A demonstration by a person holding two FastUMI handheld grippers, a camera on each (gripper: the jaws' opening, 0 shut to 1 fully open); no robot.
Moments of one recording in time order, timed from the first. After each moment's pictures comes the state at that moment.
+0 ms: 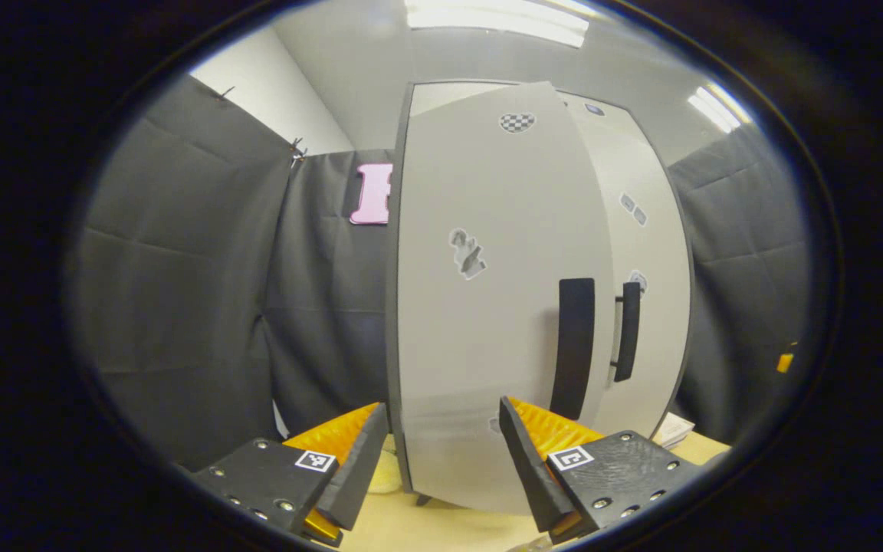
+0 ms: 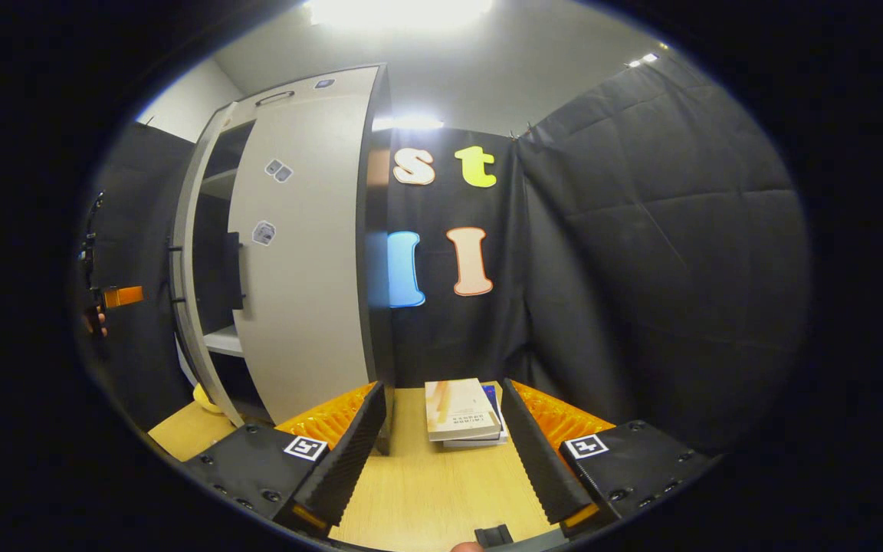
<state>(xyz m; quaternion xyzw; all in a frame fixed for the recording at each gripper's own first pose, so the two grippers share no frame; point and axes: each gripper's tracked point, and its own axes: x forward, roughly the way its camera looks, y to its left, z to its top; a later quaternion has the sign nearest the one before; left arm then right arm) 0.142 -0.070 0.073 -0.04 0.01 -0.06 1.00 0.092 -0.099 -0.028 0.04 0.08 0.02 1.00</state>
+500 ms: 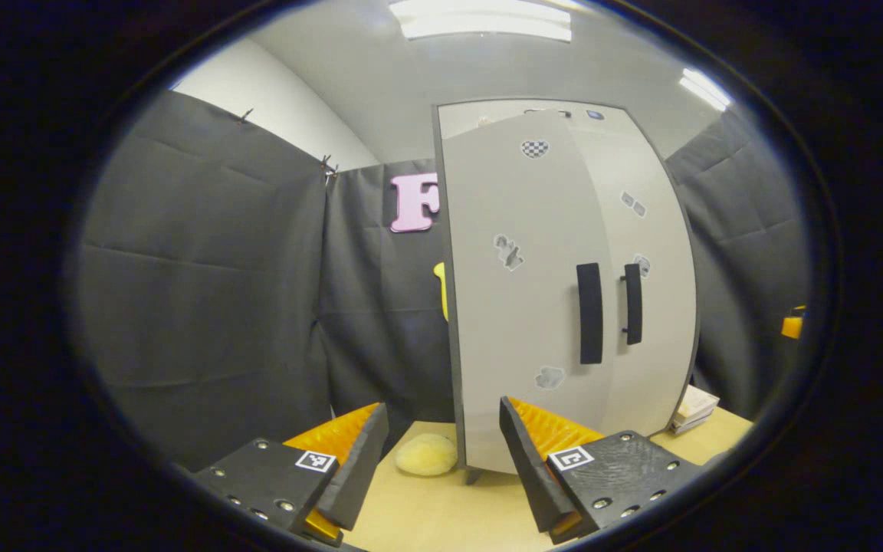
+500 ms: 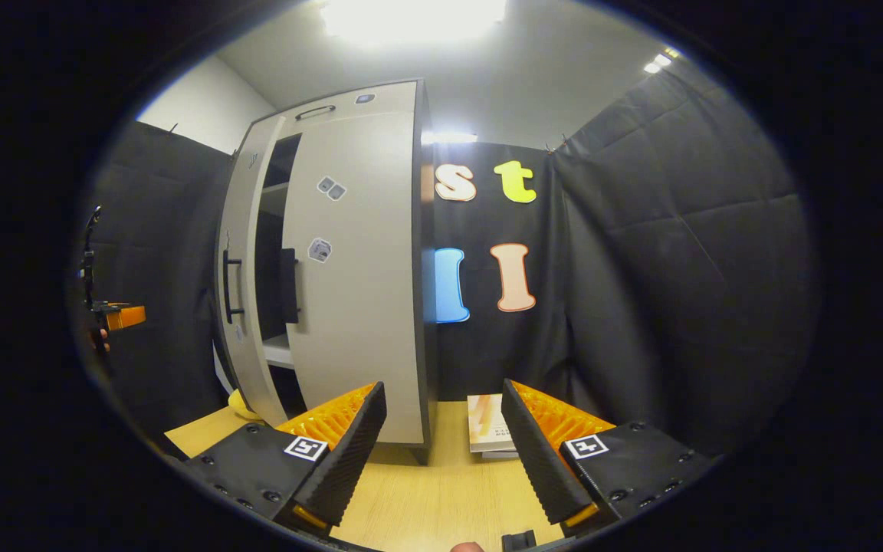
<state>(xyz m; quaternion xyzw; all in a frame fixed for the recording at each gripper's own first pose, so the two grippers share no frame) 0.057 -0.001 0.063 0.00 0.01 0.00 1.00 0.072 -0.049 -0.004 0.03 0.06 0.08 0.99</state>
